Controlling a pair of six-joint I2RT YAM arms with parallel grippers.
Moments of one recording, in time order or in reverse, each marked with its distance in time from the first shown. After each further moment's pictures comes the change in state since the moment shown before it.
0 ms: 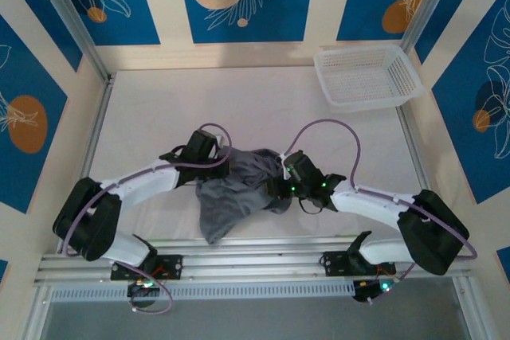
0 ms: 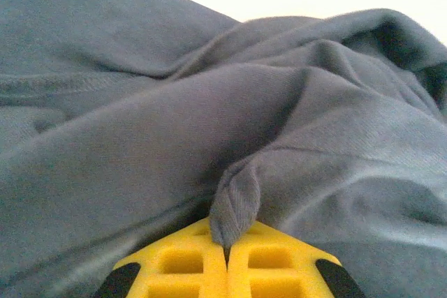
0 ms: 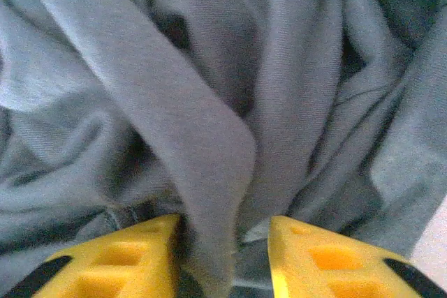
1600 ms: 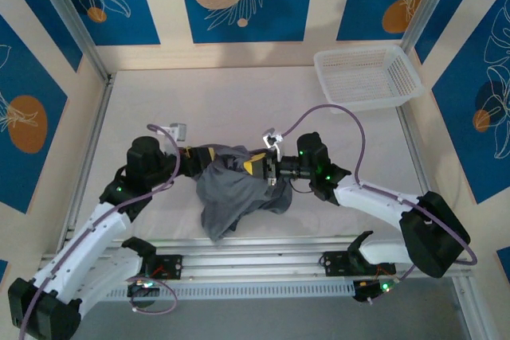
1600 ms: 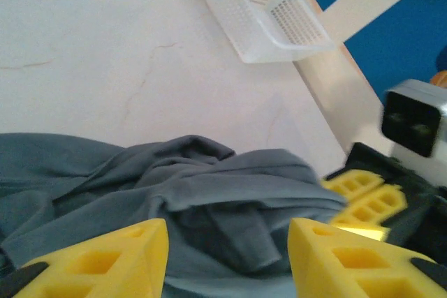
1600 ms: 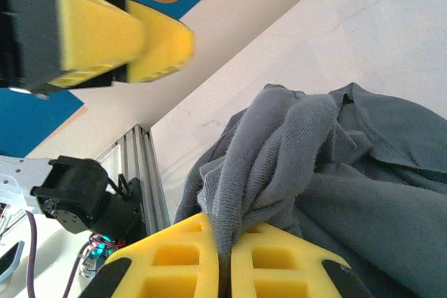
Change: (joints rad) left arm 0.142 -0.612 -0.100 0.008 0.199 -0.022; right arm -0.108 0.009 0.031 0.542 -0.564 -0.073
